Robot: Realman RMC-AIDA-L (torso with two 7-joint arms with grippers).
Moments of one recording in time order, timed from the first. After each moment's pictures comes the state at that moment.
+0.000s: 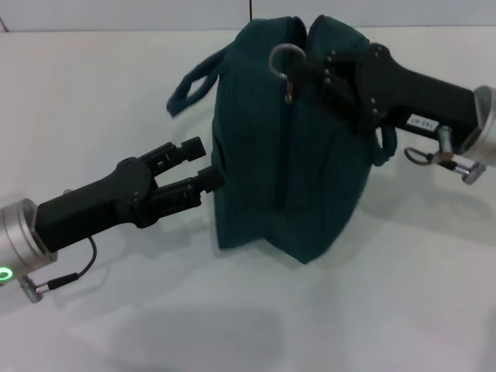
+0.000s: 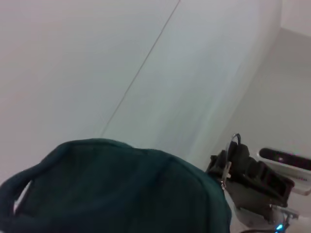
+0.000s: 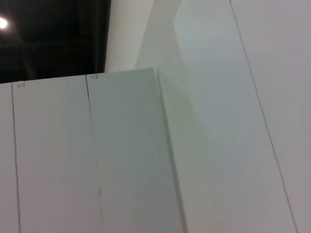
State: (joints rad) left arm -0.38 -2.09 0.71 0.41 1.65 1.78 -1.34; right arm 0.73 2.03 -1.26 -0.26 -1.03 -1.65 1.01
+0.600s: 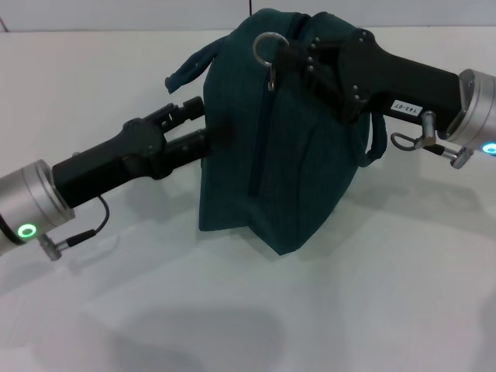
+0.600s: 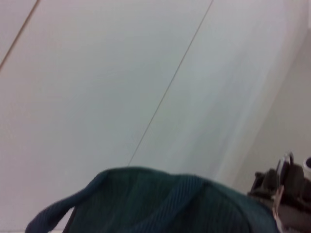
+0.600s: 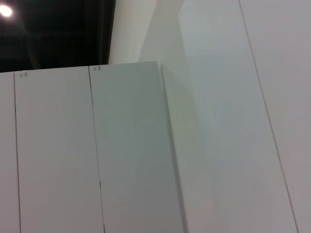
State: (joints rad) left arm -0.45 -2.09 0.70 0.37 1.59 1.65 -1.30; right arm 0.77 2.03 -1.27 -0.26 -1.03 -1.62 1.01
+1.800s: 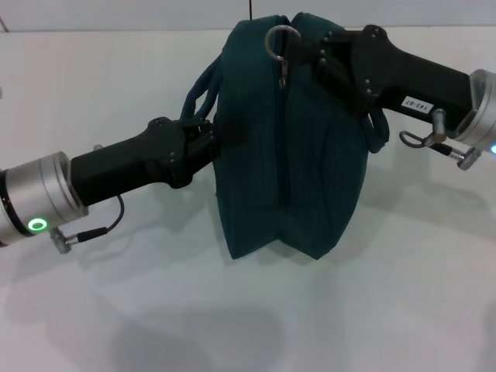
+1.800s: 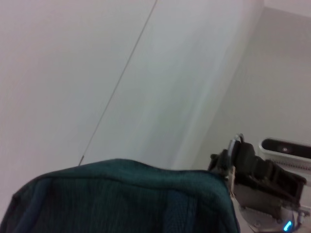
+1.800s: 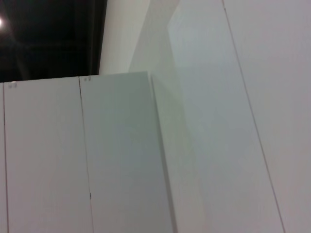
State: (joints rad) left arm -0.50 -2.08 0.76 0.38 1.61 1.70 -1.30; right arm 0.74 2.03 -1.27 -0.26 -1.00 -1.63 1.01
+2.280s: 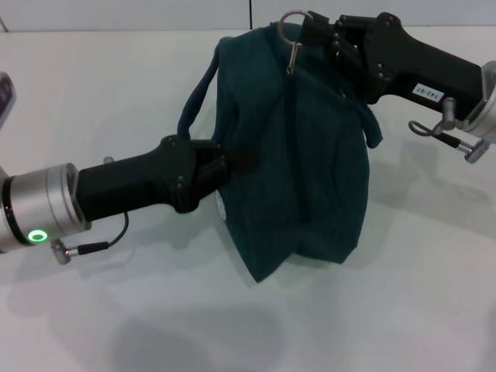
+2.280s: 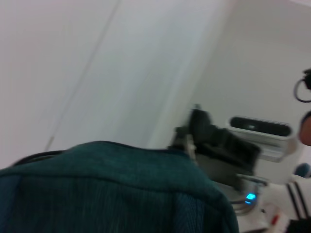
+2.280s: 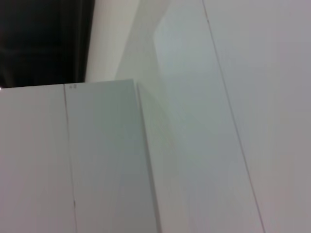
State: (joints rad) left arm -0.51 -2.07 0.81 0.39 1.64 1.75 -1.31; right arm 0.73 2.02 -1.26 -0.27 -0.97 -1.61 1.03
